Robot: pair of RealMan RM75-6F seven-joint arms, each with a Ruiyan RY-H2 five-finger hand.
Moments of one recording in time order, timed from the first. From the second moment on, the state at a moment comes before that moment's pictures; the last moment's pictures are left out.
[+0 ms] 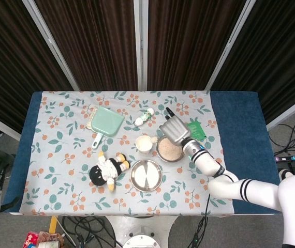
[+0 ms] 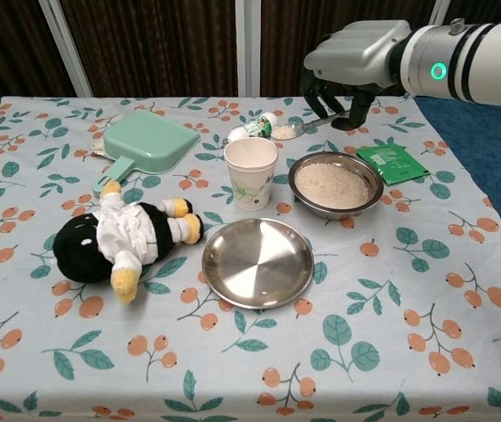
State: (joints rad) left arm 0.06 -1.29 -0.02 -1.45 1.46 1.57 0.07; right arm 1.11 -1.47 0.10 -1.39 -0.90 0.76 -0.73
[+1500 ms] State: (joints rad) left arm 0.10 -1.33 -0.01 -1.39 1.47 1.60 0.01; right arm 1.35 -1.59 -0.08 -1.36 -0.98 0.89 -1.50
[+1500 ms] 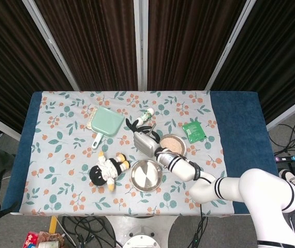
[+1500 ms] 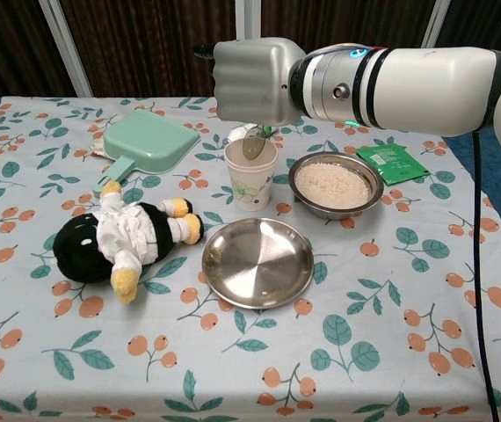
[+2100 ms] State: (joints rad) left arm 0.08 -1.30 -0.03 -1.44 1.48 1.60 0.05; right arm 1.13 -1.51 -0.01 -1.57 -1.09 1.08 -0.94
